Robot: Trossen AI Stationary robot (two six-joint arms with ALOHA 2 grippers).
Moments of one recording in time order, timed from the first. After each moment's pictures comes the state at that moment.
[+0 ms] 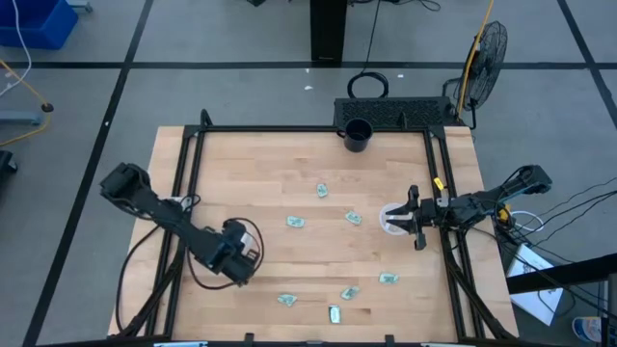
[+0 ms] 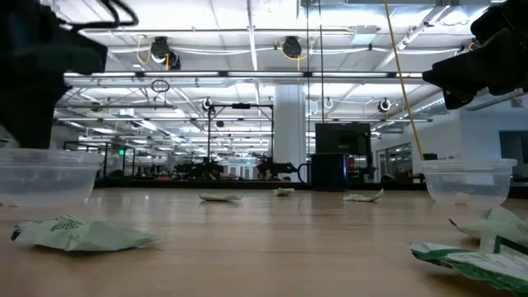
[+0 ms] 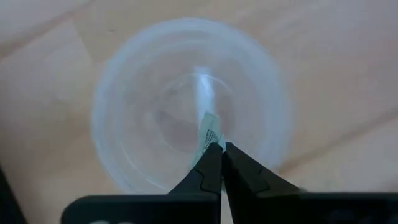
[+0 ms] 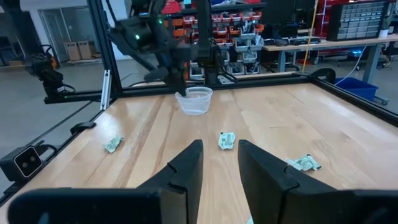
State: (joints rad) left arm -0.59 1.58 0.97 -1.08 -0.27 -1.71; right arm 0.42 0.14 0.02 0.06 0.41 0.12
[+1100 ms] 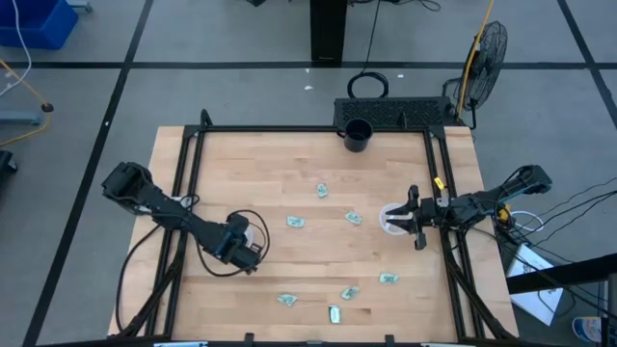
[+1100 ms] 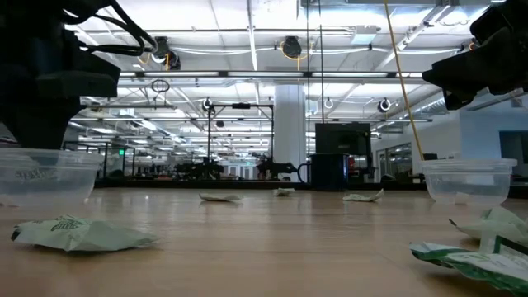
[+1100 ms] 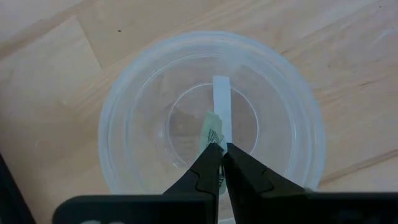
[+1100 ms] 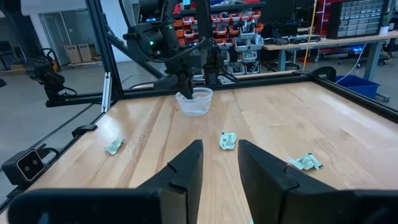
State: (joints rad) left arm -0.49 1.58 0.94 -1.05 -0.20 -1.63; right arm 0.42 0.14 0.02 0.07 0.41 0.14
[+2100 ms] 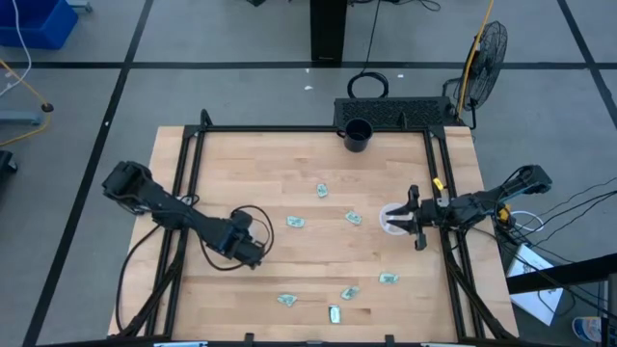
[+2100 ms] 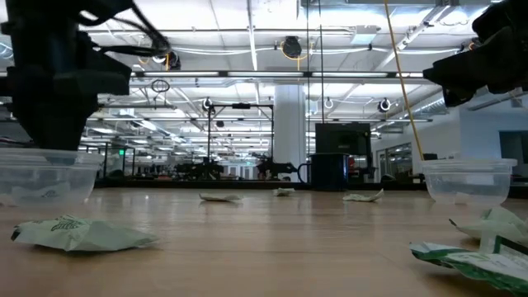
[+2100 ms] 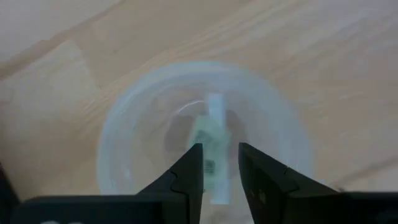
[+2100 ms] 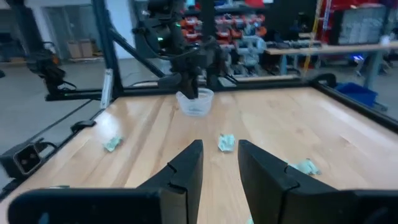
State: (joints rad) left arm -0.44 1.58 0.96 -1.04 -0.21 -1.54; right arm 0.42 0.14 0.02 0.09 0.39 0.08
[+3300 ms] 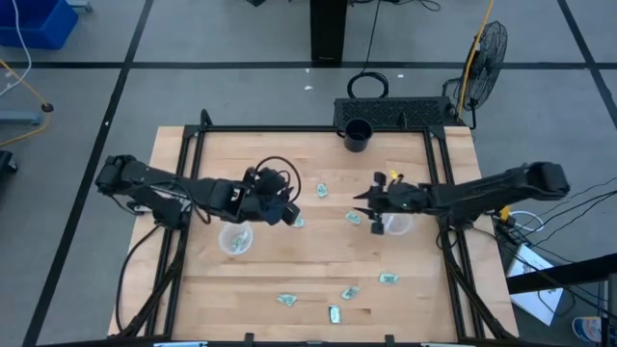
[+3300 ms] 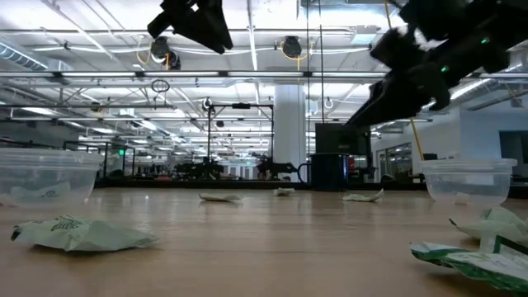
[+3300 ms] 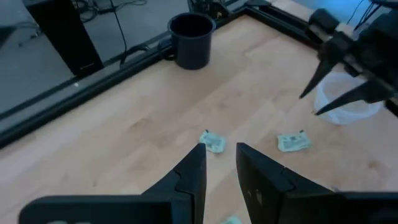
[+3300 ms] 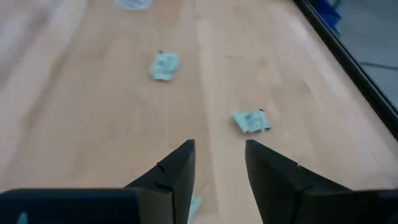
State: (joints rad) left arm -0.20 1.48 1.28 -0.67 -0.73 -0.75; right arm 0.00 1.13 0.40 0.20 0.18 -0.12
